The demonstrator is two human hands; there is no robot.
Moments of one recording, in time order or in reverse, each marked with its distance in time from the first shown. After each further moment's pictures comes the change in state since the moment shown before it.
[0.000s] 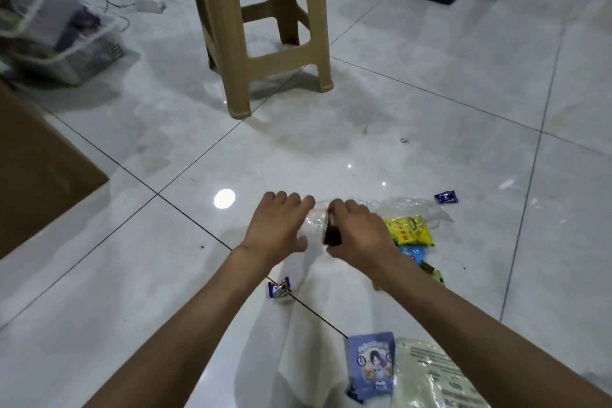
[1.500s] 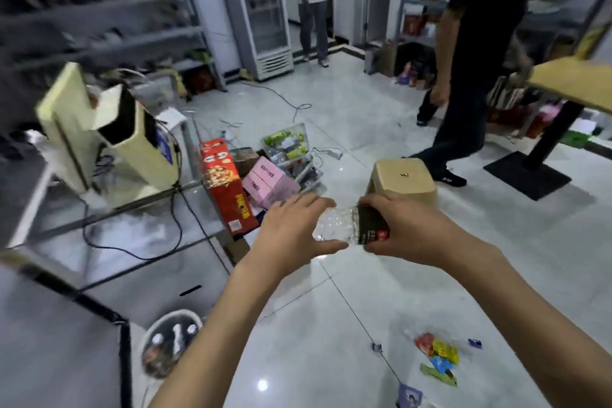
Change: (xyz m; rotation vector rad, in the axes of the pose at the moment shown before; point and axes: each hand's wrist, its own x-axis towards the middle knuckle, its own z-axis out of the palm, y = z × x) left_hand -0.282 -0.036 -0.987 -0.072 0.201 -0.494; right_hand -0.278 -0.416 -0.875 -0.034 0.014 -0.595
